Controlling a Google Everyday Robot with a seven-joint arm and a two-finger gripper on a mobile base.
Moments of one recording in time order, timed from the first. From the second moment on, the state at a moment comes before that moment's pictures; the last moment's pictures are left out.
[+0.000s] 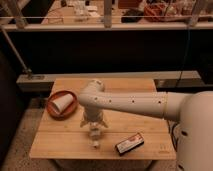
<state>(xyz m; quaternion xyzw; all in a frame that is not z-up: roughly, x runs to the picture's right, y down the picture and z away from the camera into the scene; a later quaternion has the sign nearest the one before) -0.052 0.201 0.766 -0.25 -0.26 -0.64 0.68</state>
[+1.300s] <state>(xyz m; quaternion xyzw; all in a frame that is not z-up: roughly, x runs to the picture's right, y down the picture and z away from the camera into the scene) -0.037 0.231 0.804 -0.26 -0.20 -0.64 0.69</state>
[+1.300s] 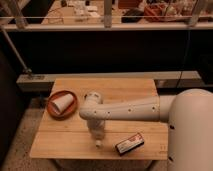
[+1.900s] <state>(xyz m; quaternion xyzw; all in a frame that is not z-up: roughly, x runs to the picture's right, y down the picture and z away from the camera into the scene) -0.055 0.131 0.732 -0.22 -0.21 -0.56 0.77</state>
